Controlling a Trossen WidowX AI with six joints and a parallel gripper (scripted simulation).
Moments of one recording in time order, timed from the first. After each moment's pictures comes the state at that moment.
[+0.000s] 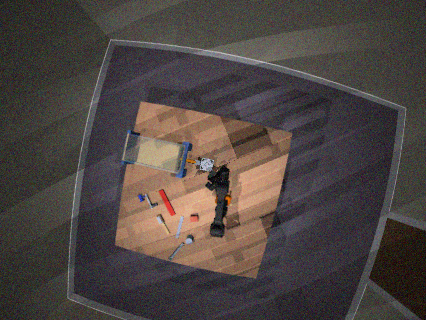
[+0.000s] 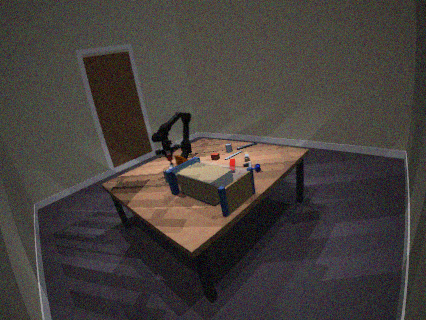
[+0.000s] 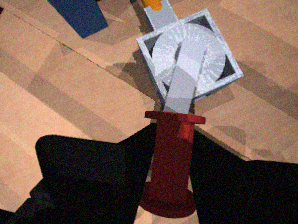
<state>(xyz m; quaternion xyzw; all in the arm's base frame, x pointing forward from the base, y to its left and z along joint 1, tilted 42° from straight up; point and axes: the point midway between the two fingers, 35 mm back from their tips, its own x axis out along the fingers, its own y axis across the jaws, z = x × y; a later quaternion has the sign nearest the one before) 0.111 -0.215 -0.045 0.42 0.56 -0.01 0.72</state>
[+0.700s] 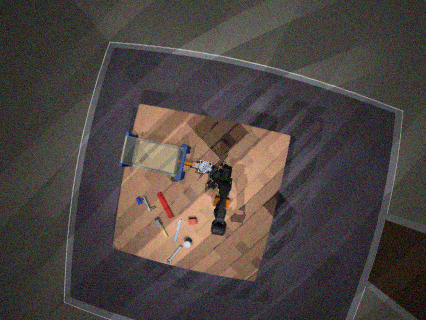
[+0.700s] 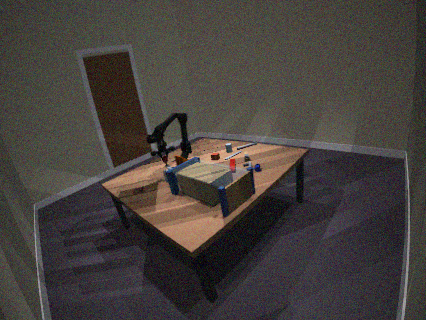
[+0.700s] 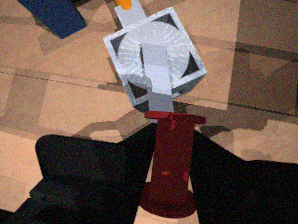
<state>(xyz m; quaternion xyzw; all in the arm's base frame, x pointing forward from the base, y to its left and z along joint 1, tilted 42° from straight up) 0.095 -0.242 -0.067 0.41 0.56 -0.01 0.71</state>
